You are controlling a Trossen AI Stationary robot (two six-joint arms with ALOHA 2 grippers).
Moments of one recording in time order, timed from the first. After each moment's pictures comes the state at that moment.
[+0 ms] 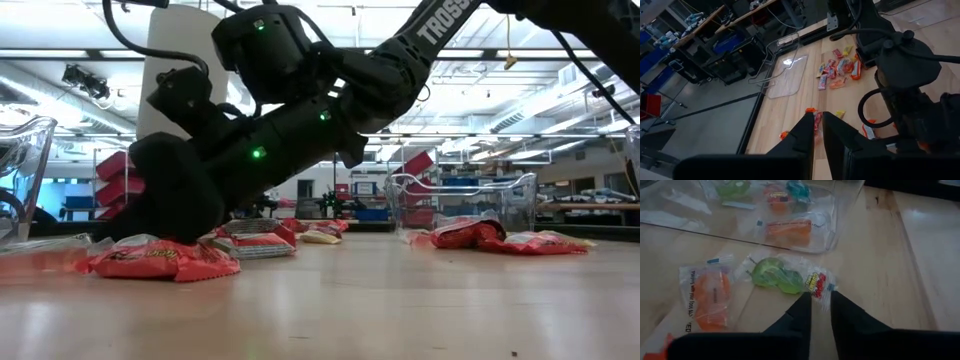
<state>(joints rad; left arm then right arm) -0.63 0.77 0.83 -0.63 -0.89 0.02 0.18 2.45 1.60 0.35 0.00 -0.07</state>
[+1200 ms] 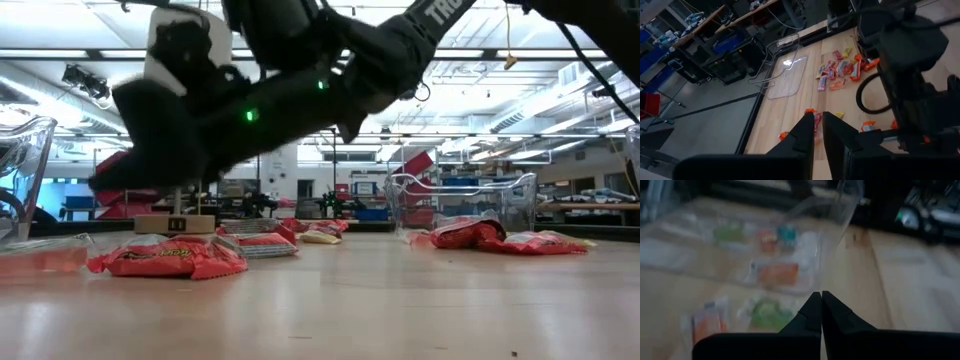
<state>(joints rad) -0.63 0.77 0.83 -0.62 -0.89 0.01 0.20 2.40 1.60 0.42 0.08 -0.08</state>
